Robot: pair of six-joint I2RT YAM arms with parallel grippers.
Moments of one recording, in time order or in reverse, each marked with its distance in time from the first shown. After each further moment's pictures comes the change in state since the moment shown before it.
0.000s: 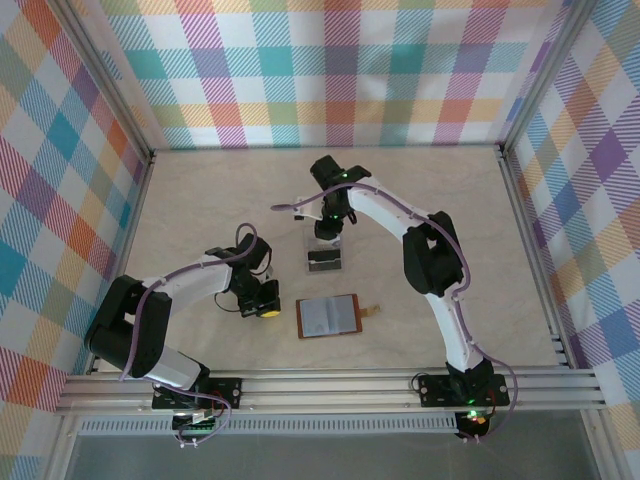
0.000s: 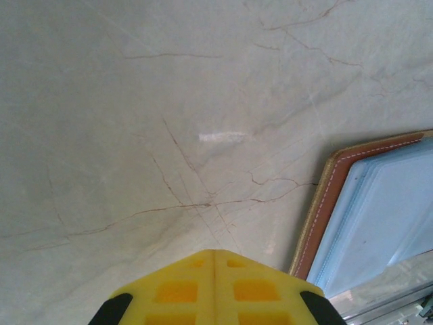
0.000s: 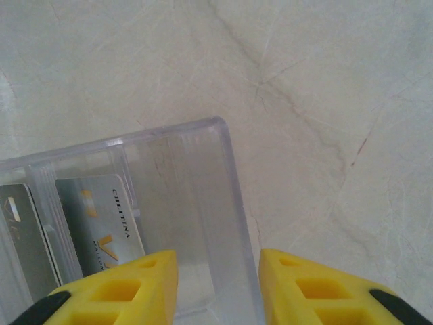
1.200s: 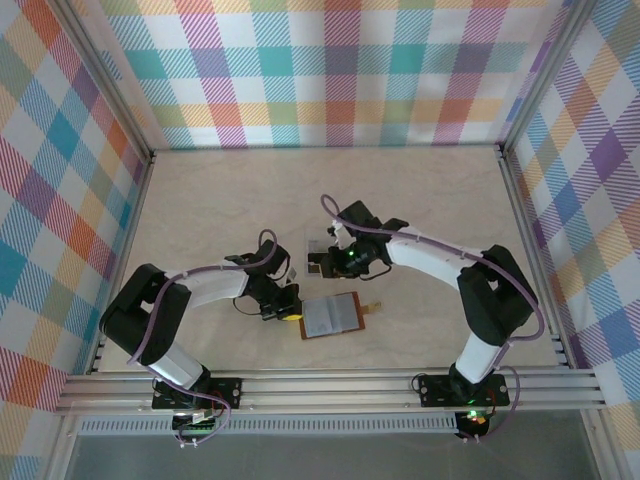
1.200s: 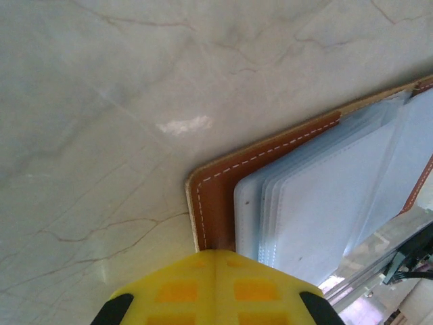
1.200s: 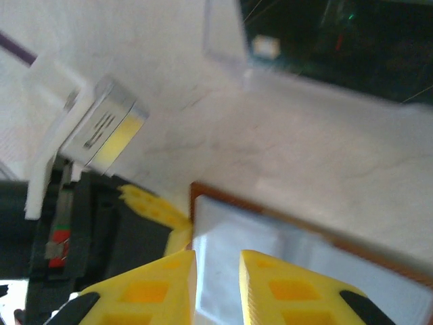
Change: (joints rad) left arm -0.130 0.100 -0.032 0.257 0.138 -0.058; right arm 0.121 -0.559 -0.845 0.423 -0.301 1.424
